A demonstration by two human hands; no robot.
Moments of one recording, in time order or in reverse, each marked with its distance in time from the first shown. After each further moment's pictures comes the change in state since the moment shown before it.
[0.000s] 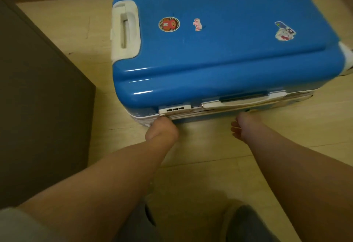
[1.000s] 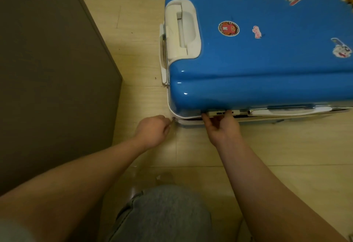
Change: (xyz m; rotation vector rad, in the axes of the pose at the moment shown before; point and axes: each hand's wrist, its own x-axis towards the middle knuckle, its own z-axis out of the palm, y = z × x) left_hand 0.034 -0.126 -0.040 0.316 0.164 0.623; right_hand -0.088 0.008 0.130 0.856 -0.229 0.075
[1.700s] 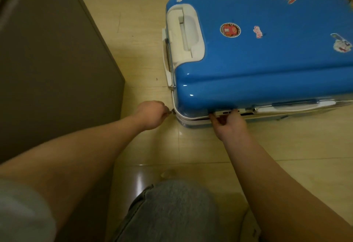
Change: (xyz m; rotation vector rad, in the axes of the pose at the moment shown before) left_hand 0.018 -0.014 -0.039 0.113 -0.045 0.045; right_hand 0.004 -0.006 -0.013 -0.078 0.018 -0.059
